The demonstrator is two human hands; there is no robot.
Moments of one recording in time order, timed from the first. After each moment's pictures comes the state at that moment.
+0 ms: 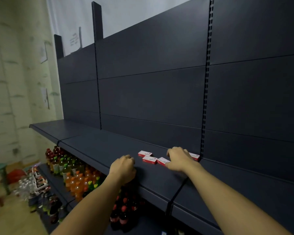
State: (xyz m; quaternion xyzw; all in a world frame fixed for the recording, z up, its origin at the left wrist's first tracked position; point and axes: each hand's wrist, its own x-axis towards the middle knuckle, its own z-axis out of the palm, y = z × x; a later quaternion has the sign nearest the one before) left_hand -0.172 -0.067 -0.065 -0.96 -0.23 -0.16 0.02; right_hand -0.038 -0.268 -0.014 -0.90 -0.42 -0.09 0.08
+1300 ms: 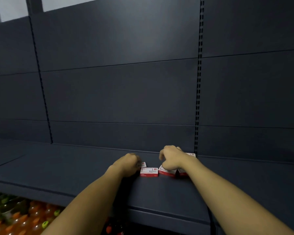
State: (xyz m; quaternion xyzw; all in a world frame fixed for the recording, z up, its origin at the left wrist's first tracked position) left_hand -0.020 0.057 -0.060 -1.00 0.03 -0.05 -0.06; right_hand -0.004 -0.169 -0.012 -0.96 -0.27 0.01 0.10
